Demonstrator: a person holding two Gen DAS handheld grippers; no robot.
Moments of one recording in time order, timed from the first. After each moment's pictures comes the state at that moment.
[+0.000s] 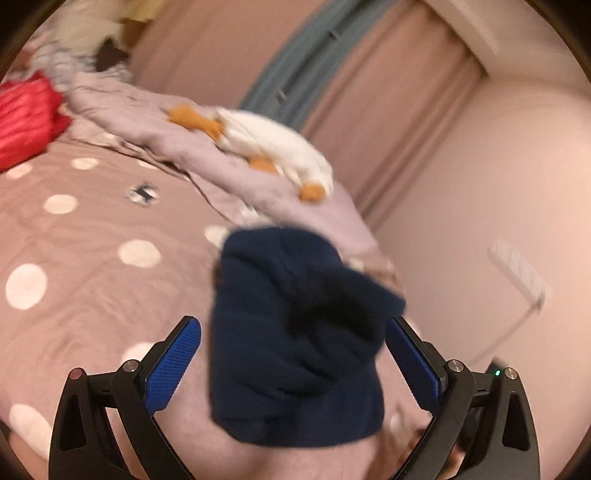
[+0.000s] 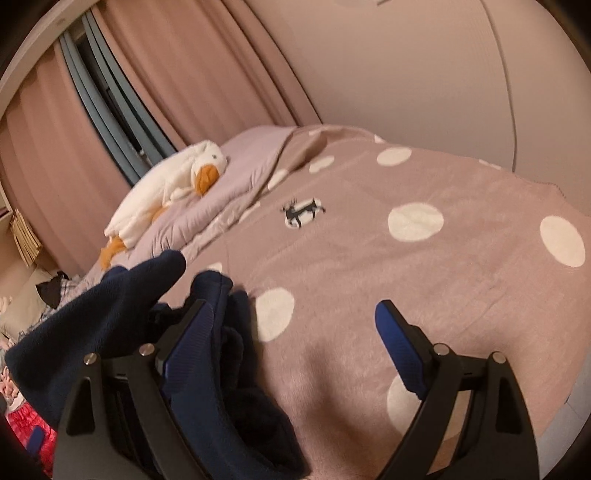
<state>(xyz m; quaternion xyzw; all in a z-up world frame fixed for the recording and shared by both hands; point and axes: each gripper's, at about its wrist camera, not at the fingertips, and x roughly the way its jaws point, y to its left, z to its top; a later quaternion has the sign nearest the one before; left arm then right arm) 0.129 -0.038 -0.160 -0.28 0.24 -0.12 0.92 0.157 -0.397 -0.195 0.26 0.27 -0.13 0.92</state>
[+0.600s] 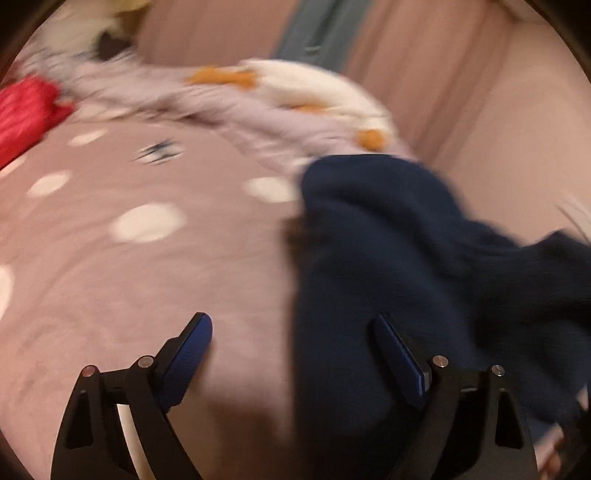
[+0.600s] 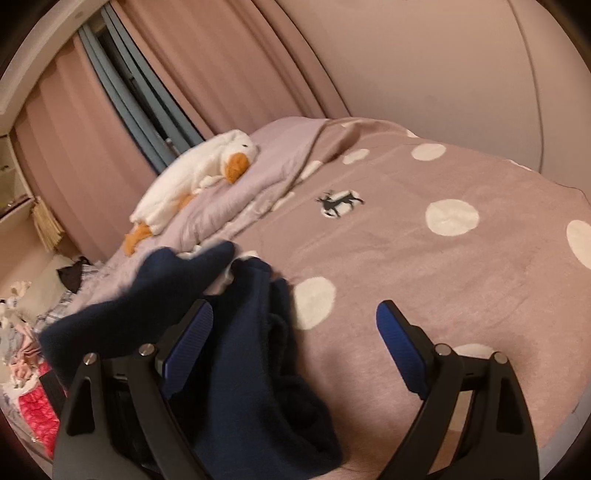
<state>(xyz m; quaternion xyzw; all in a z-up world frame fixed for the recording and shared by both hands) 0.233 -0.083 -0.253 -0.18 0.34 -0.09 0.92 0.152 -0.374 -0.175 0.27 0.25 -0.06 0.93</state>
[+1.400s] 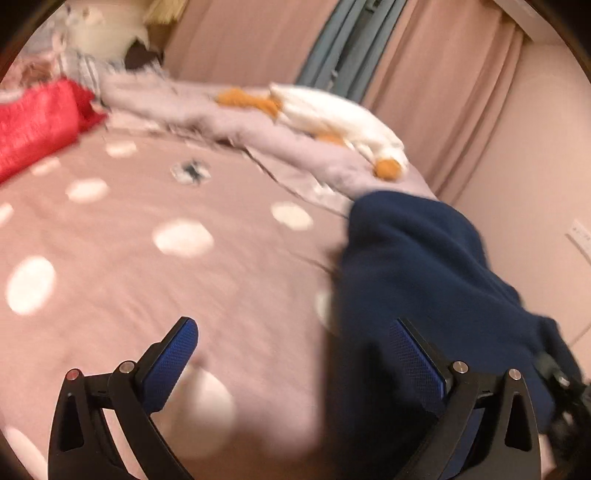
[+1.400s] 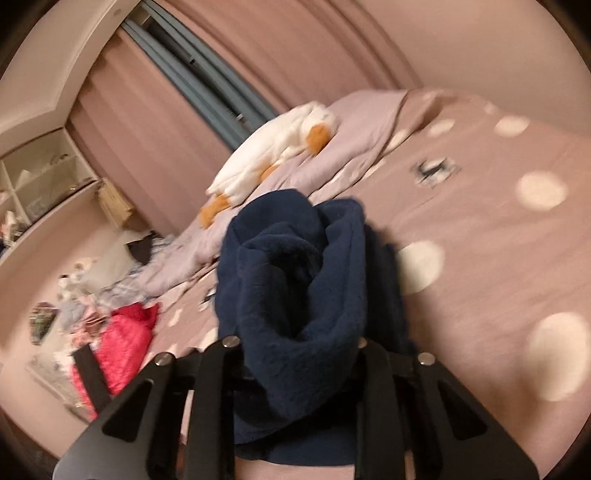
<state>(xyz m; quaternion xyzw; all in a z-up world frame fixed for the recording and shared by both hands) 0.203 -0.070 -0.229 -0.19 0.30 0.00 0.93 0.146 -0.323 -0.162 0.27 0.27 0.05 0.92</state>
